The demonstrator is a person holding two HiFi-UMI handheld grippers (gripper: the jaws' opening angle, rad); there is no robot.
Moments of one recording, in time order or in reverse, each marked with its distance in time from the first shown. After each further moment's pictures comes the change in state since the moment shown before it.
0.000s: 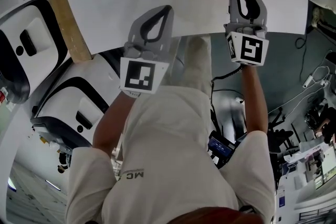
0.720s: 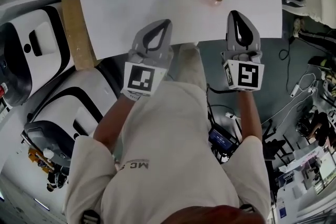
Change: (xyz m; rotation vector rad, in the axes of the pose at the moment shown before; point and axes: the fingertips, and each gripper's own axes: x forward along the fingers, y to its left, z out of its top) left arm -0.073 -0.013 0.077 0.006 -0.123 -0.032; right arm -0.082 0.029 0.137 -0.041 0.034 0.037
